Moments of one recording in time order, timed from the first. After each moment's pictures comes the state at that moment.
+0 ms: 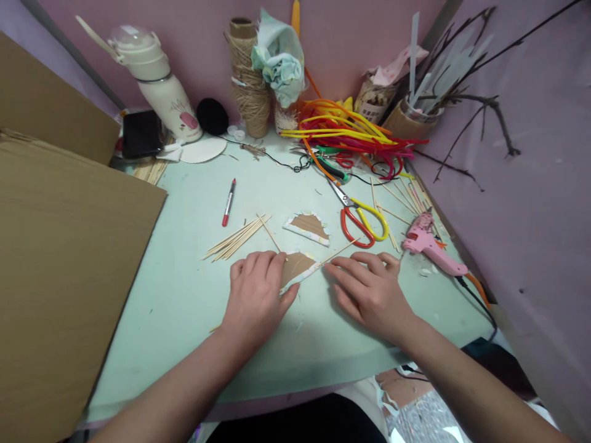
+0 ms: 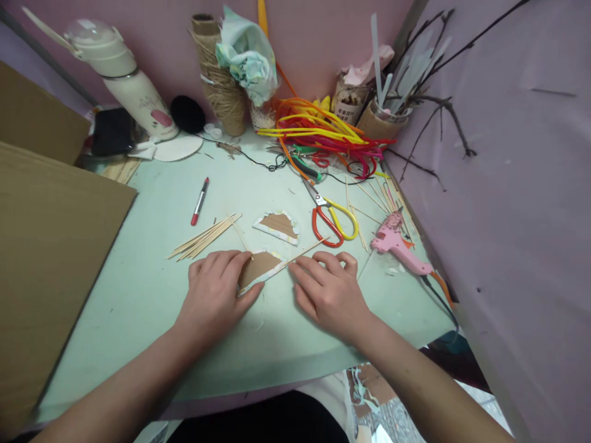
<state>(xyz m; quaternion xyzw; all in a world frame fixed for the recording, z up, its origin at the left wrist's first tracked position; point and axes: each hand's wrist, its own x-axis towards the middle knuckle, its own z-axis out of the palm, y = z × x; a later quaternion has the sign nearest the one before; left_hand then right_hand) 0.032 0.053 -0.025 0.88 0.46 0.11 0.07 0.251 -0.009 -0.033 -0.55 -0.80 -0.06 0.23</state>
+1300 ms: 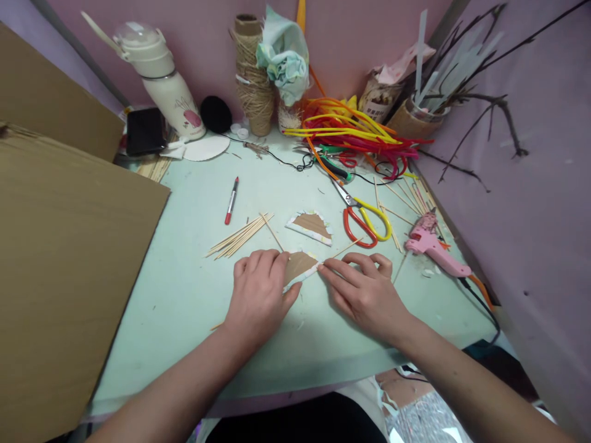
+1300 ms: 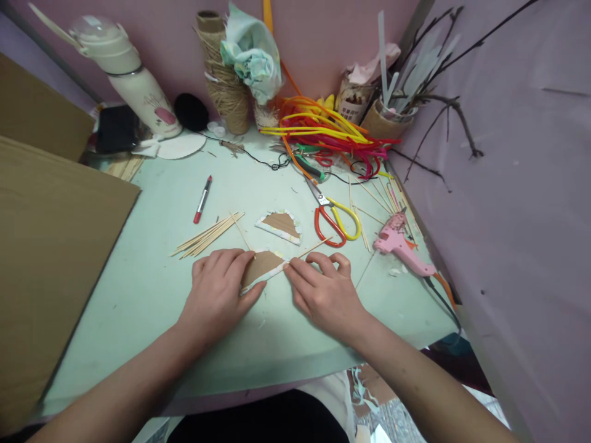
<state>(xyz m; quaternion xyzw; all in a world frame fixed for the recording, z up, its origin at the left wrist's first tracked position) 0.033 0.052 -0.025 0.88 0.46 0.12 0.07 0.243 -0.005 -0.036 -0.54 -0.82 -0.06 0.20</state>
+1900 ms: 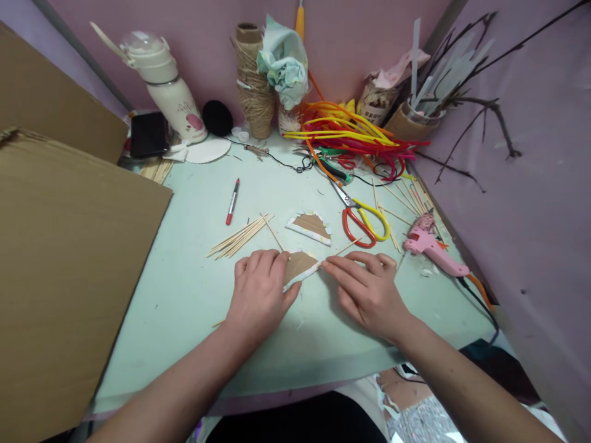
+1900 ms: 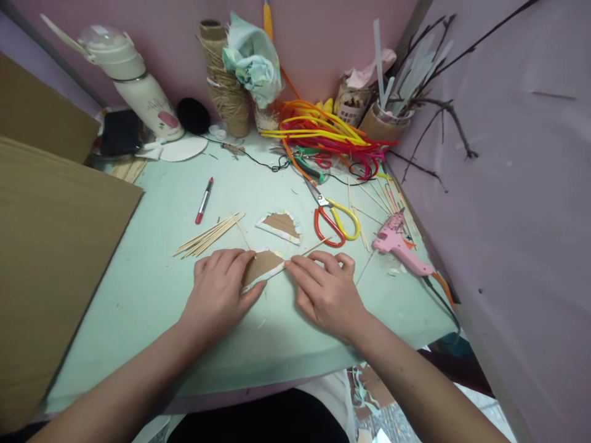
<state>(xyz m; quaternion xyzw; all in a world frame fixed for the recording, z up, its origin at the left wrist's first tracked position) 0.033 0.052 -0.026 0.88 0.45 0.11 0.07 0.246 -0.008 -0.036 -0.54 -0.80 -0.04 0.25</state>
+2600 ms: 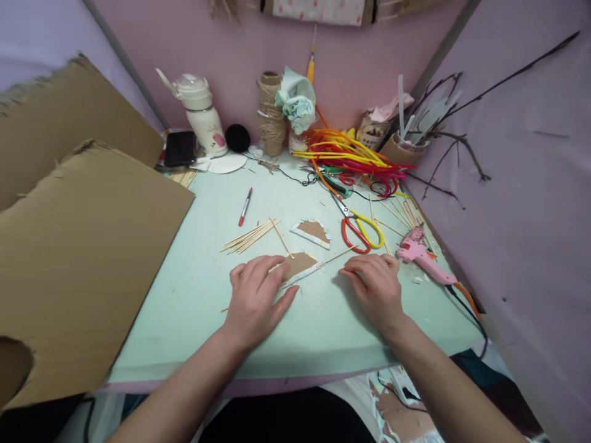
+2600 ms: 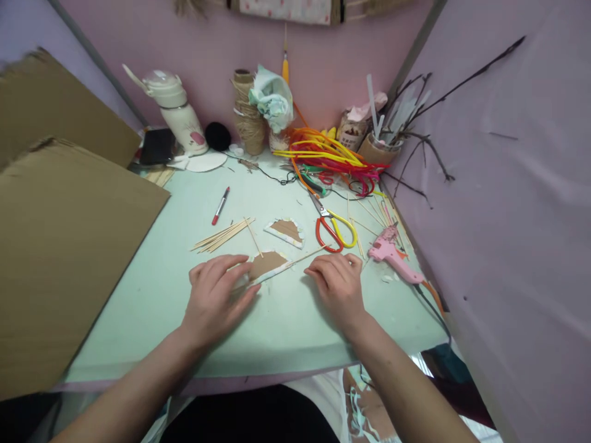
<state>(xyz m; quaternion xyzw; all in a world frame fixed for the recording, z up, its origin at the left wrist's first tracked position) 0.014 0.029 -0.029 0.85 0.39 0.34 0.02 0.257 -0.005 -0.046 -0.56 -0.73 -0.08 0.39</state>
